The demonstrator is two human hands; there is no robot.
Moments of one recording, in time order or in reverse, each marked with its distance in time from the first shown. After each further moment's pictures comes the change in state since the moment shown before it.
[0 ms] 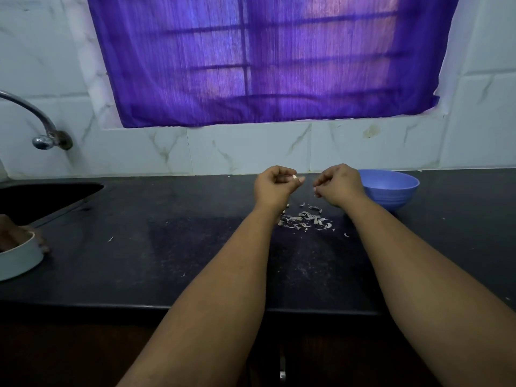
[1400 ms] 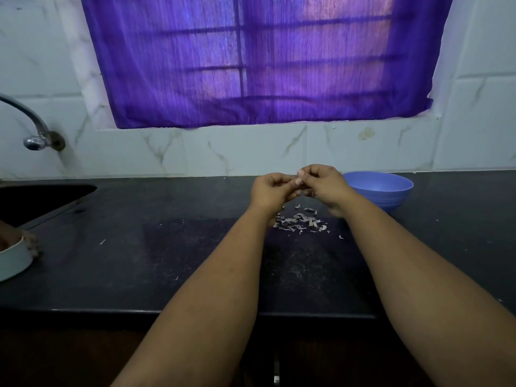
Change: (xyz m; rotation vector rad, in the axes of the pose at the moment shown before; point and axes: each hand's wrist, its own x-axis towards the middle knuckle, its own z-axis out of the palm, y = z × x) left_hand -0.005 0.007 0.001 -0.173 -0.172 -0.144; right_hand -0.003 -0.009 0.008 0.619 -0.246 -0.023
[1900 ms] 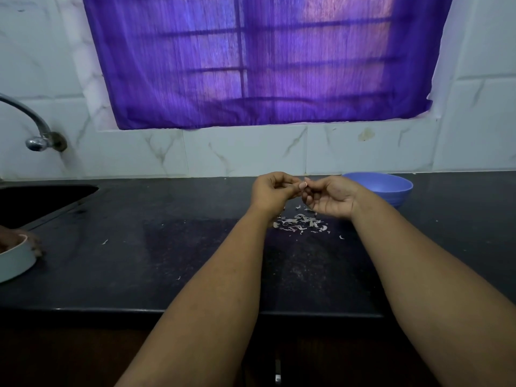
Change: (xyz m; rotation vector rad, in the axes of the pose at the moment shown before) left_hand -0.002 0.000 -0.003 0.144 -0.031 0.157; right_hand -0.004 -0.006 -0.013 0.611 -0.157 0.505
